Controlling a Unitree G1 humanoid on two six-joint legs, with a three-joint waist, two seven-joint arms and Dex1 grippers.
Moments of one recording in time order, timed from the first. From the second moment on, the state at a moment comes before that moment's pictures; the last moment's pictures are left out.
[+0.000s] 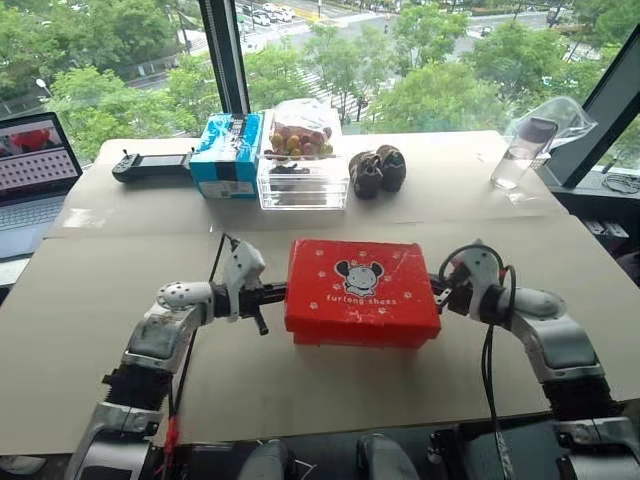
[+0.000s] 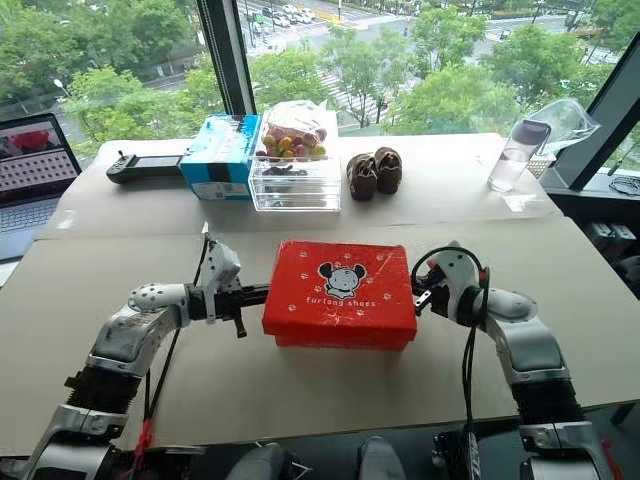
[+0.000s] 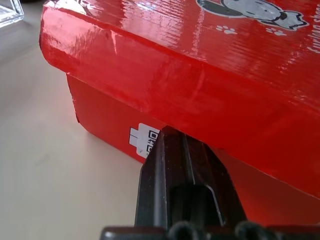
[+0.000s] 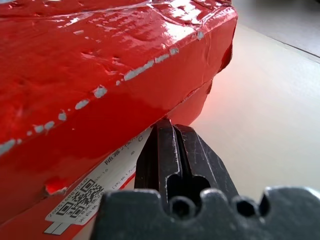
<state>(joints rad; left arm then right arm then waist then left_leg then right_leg) -0.41 0.56 -0.07 0.00 -0.33 0.50 -1.03 -0.45 -0.58 0.04 0.16 0.24 0.38 0.86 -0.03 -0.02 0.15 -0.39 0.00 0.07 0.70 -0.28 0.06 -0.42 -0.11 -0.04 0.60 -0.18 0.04</state>
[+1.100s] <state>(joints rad) -0.15 0.78 0.33 -0.30 -0.51 0.71 -0.89 -0.65 -0.56 0.16 0.03 0.42 0.70 1.32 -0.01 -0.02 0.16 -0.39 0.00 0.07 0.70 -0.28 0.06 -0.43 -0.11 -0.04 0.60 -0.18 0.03</state>
